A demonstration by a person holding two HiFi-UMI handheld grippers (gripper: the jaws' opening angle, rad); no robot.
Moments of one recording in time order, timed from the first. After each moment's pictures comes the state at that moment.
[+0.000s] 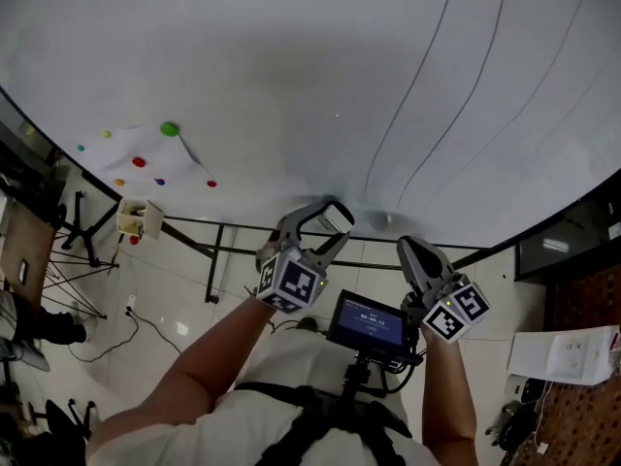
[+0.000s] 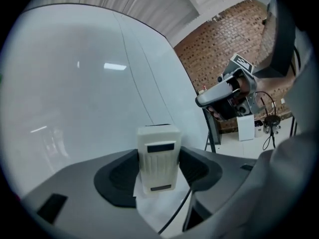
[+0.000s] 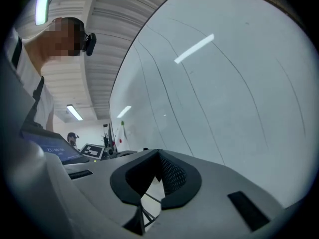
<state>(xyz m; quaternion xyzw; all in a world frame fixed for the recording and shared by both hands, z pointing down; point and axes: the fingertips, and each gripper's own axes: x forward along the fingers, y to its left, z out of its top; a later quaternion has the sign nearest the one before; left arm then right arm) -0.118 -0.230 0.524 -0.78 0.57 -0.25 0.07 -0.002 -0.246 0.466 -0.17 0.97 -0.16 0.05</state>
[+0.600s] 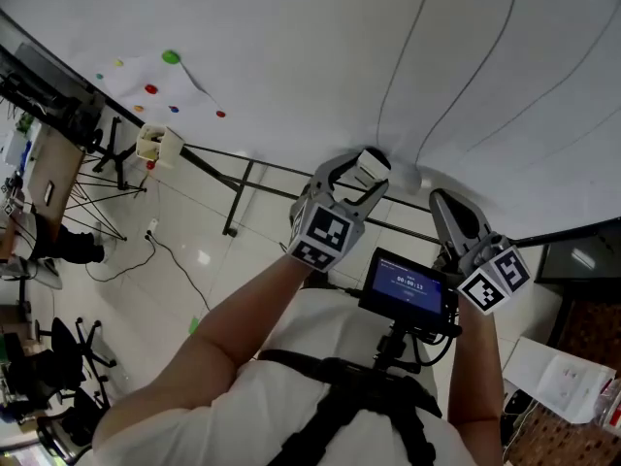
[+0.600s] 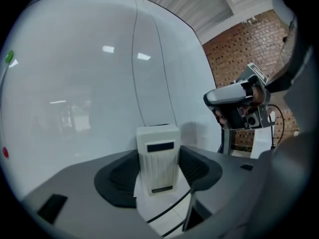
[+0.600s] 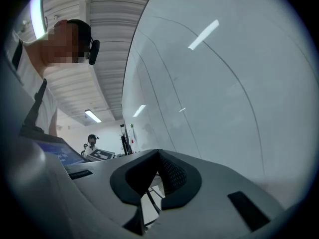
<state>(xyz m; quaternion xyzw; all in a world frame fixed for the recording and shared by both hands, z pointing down) -0.084 -0.272 0.539 -0.73 0.66 -0.19 -0.04 0.016 -0.291 0.461 -0.06 0.98 -0.17 0.04</state>
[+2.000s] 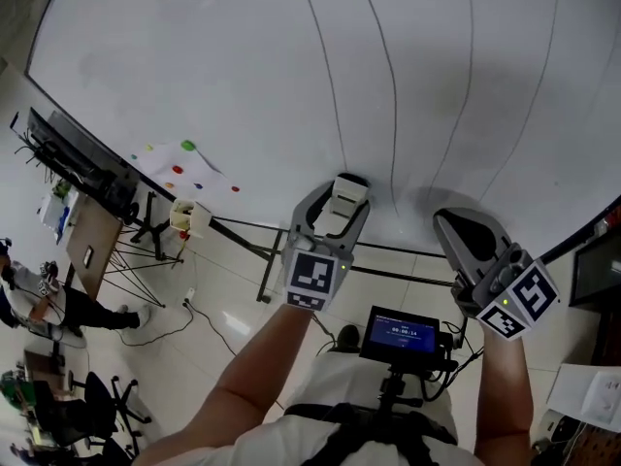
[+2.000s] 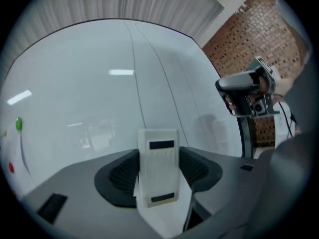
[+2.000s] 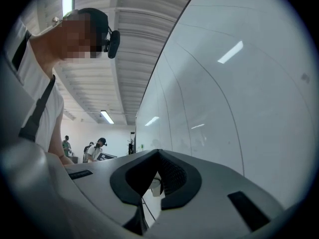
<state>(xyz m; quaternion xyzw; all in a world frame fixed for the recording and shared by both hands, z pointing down) -0.065 -0.282 0.427 -0.67 0.71 -0.18 0.08 0.078 -0.295 0.342 -0.02 0.99 -0.05 0.12</state>
